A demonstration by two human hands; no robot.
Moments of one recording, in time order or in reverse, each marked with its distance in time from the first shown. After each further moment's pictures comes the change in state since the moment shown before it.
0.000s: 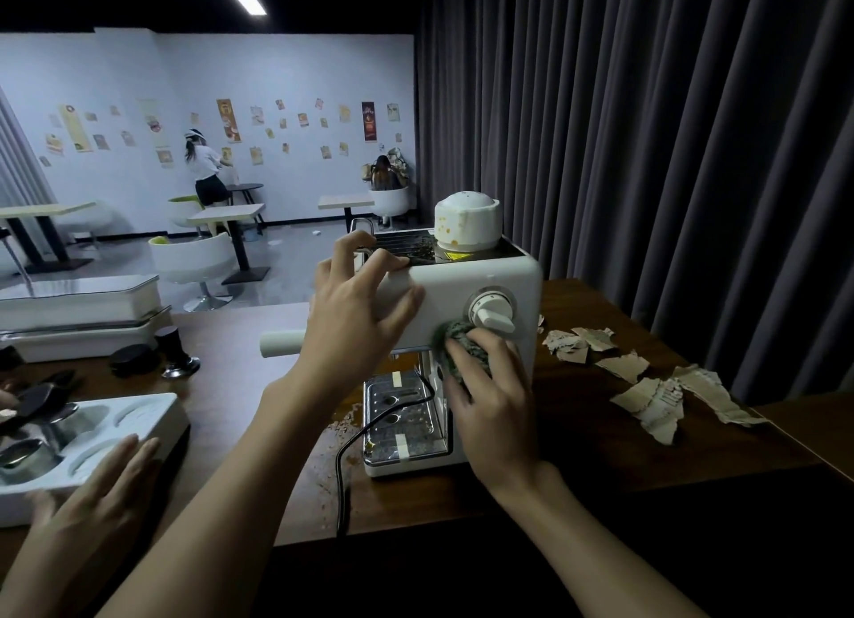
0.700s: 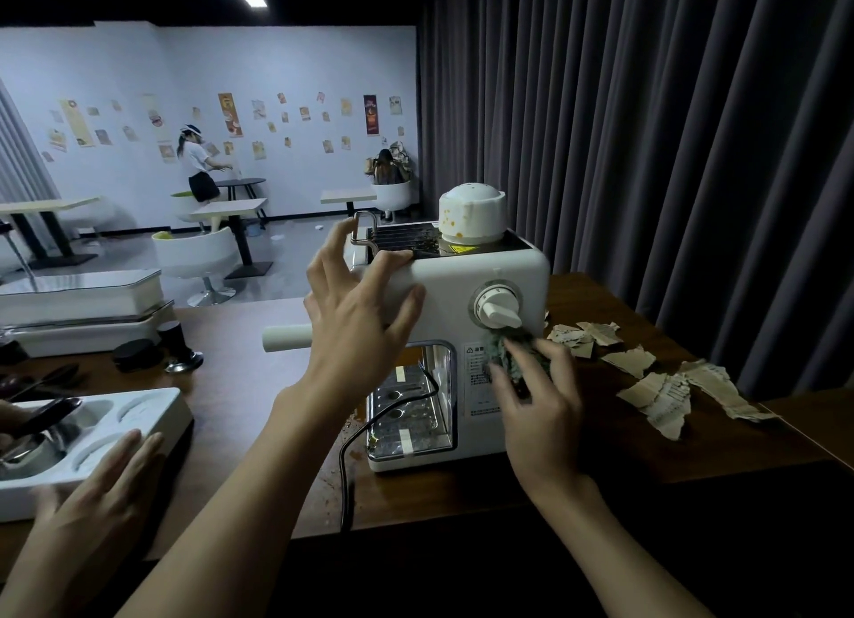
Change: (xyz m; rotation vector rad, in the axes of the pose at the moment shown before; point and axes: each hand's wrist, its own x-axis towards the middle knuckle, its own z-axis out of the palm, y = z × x) left_hand -0.011 -0.004 0.012 0.043 0.064 -0.034; right_hand -0.014 0.025 -0.012 0.043 0.161 0.206
